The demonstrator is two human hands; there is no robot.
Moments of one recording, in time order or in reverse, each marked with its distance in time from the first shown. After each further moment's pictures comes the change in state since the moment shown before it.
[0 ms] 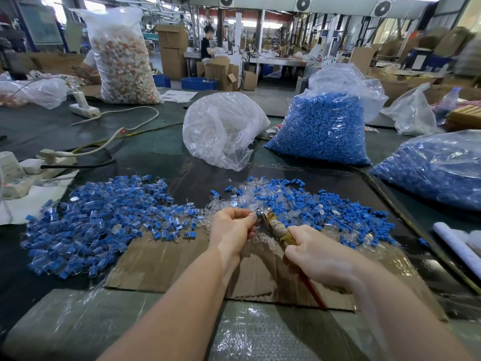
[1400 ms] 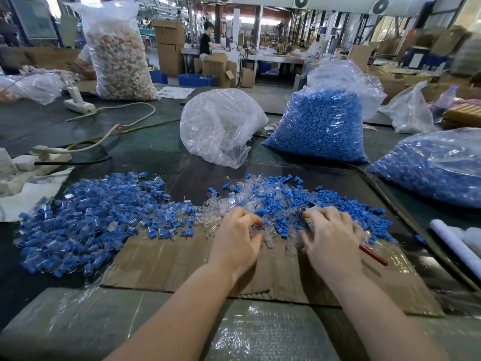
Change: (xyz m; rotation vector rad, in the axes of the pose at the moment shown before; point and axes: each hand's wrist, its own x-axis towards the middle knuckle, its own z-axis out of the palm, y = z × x) left_hand 0.000 -0.028 -0.003 0.888 -0.058 0.687; right_hand 0.033 0.055 0.032 -0.371 0.743 0.114
